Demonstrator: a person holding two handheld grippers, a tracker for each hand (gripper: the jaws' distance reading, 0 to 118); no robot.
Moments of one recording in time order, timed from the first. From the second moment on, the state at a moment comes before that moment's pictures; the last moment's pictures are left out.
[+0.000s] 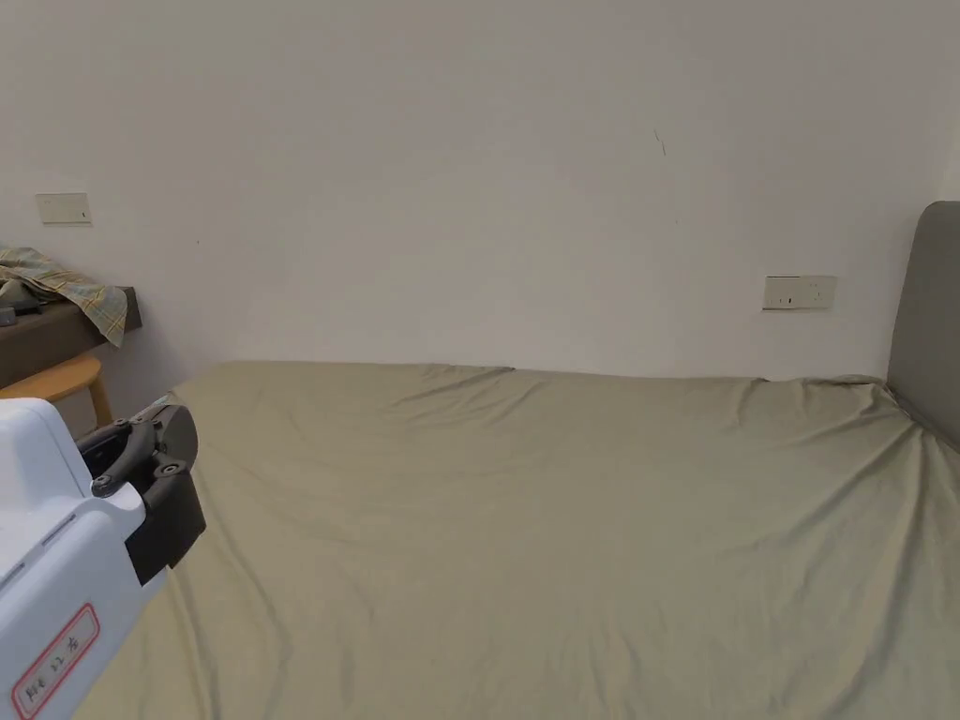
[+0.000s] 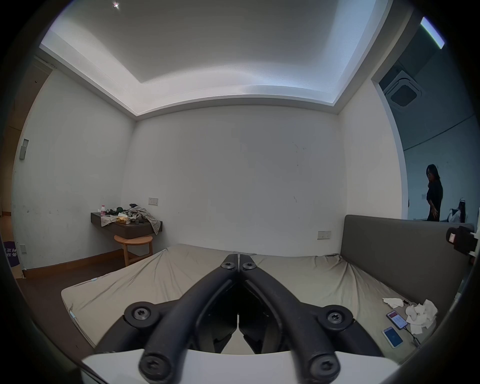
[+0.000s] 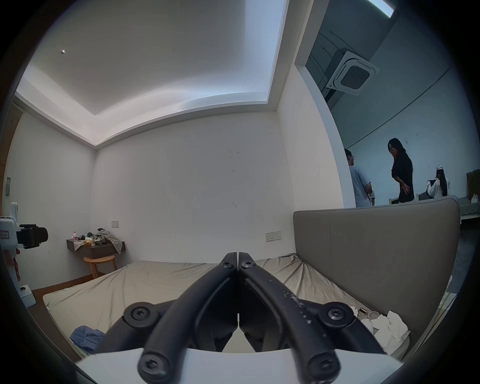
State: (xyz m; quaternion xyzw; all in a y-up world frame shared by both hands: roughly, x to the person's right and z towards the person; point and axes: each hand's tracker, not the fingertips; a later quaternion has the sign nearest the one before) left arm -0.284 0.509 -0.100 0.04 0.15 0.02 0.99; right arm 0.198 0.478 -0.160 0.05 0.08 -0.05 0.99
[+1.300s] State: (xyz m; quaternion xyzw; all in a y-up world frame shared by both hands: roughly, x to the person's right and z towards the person) left arm -0.289 0.495 -0.114 0.03 0.14 0.02 0.99; right arm 0.156 0.490 -0.191 0.06 0.06 0.01 1.00
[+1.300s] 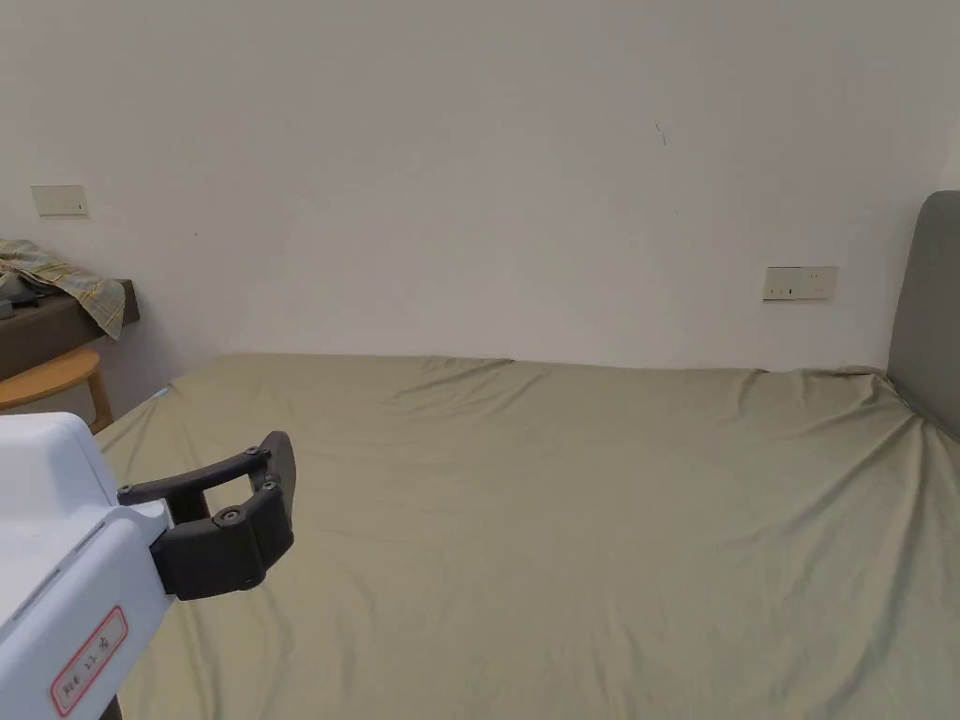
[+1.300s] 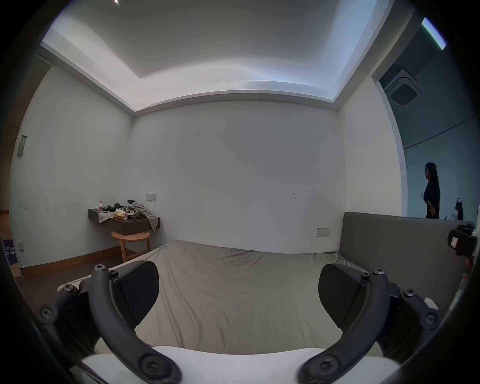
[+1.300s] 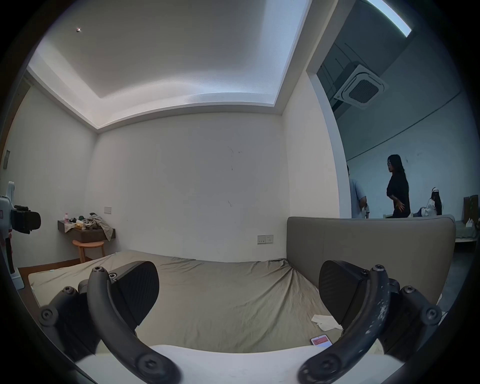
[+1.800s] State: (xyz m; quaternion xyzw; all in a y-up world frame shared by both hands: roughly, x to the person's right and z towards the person) left arm -0.289 0.496 -0.112 0.03 0.15 0.01 0.99; right arm 0.170 0.480 -0.178 0.07 0.05 0.01 1.00
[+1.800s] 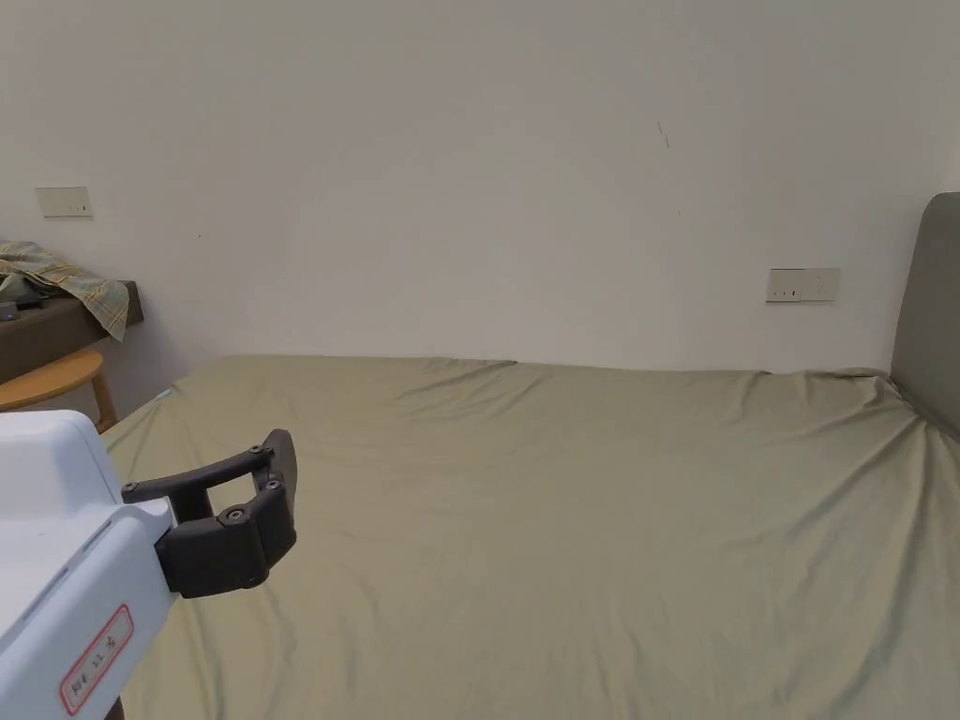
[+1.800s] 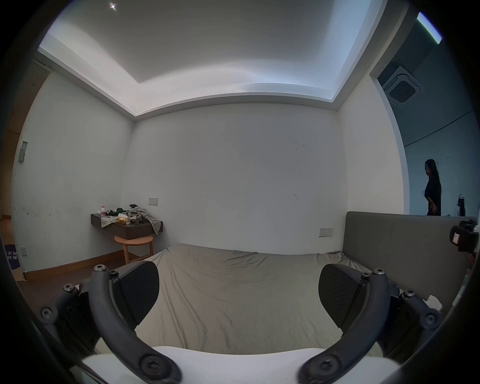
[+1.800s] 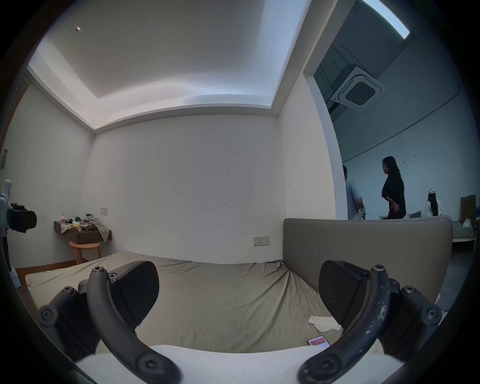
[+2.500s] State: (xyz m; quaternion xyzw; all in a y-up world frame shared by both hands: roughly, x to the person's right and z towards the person) left arm -0.286 0.499 -0.115 0.03 0.15 -0.01 0.99; right arm 0.165 0.492 -0.155 0.08 0.03 0.00 1.00
